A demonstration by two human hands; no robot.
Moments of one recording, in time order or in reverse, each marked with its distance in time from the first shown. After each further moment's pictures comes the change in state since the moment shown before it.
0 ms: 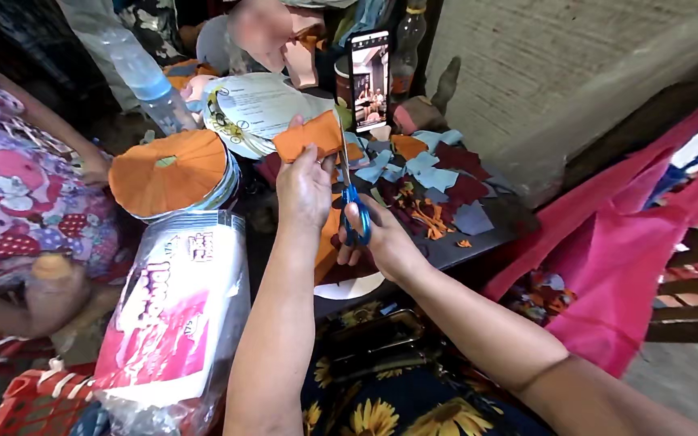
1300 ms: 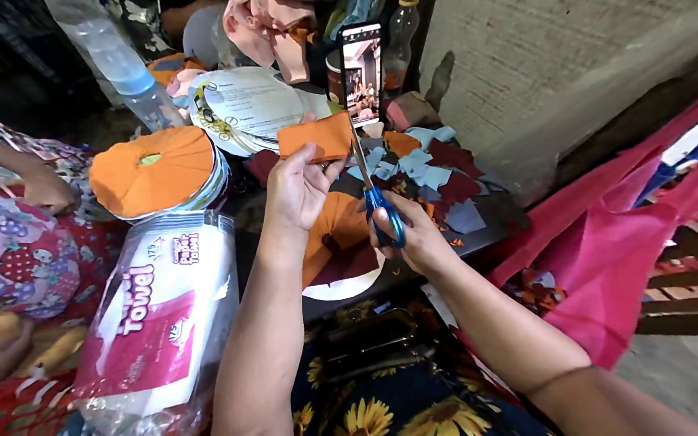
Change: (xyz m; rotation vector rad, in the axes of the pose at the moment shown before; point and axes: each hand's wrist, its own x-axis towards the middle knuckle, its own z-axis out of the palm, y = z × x) left_hand -0.003 0.006 -0.004 -0.025 -0.139 -0.209; right_hand -0.009 0.009 -0.053 -0.121 -0.020 -0.136
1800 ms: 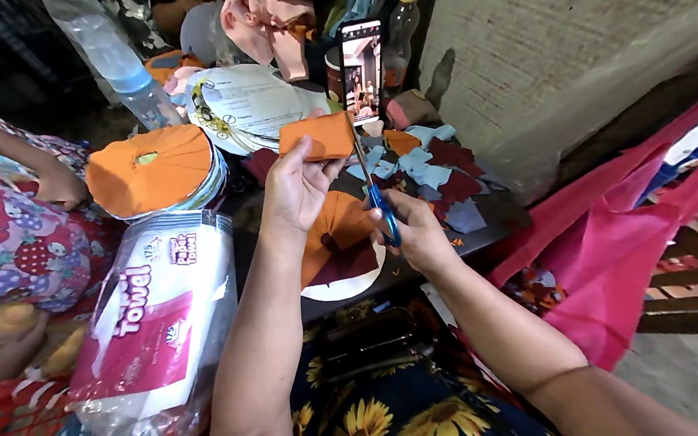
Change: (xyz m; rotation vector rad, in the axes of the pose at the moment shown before) left_hand -0.001 0.001 -0.001 0.010 -0.039 0.001; right_hand 0.000 0.002 -0.001 -0.138 0.099 -0.040
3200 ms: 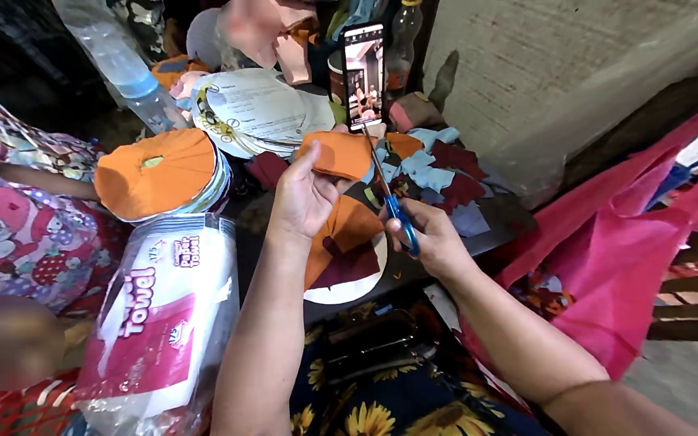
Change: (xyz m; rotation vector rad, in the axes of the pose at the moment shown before) left_hand -0.001 -0.004 -0.002 0.078 -0.046 -0.117; right_hand -0.007 0.013 -0.020 -0.055 0.025 -0.028
